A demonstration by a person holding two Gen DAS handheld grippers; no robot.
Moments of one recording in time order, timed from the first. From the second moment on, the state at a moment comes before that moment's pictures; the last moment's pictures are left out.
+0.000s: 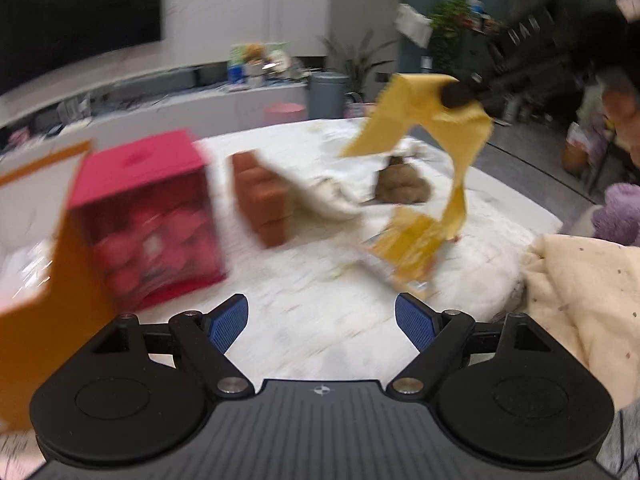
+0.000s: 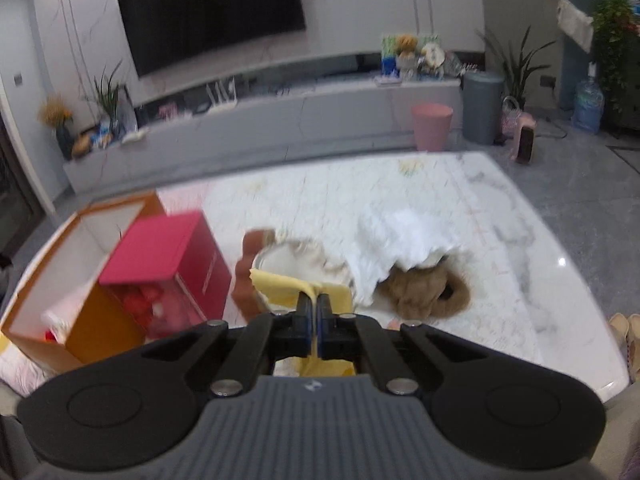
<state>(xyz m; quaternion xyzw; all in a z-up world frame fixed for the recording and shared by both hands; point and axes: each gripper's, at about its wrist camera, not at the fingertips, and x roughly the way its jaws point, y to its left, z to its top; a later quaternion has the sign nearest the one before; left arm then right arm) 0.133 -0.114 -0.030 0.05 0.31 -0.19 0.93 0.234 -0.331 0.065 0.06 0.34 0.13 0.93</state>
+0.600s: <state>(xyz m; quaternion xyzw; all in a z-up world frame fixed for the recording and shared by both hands) 0.216 -0.233 -0.086 0.12 0.29 -0.29 0.90 0.243 -0.376 0.067 0.11 0.34 0.09 0.93</state>
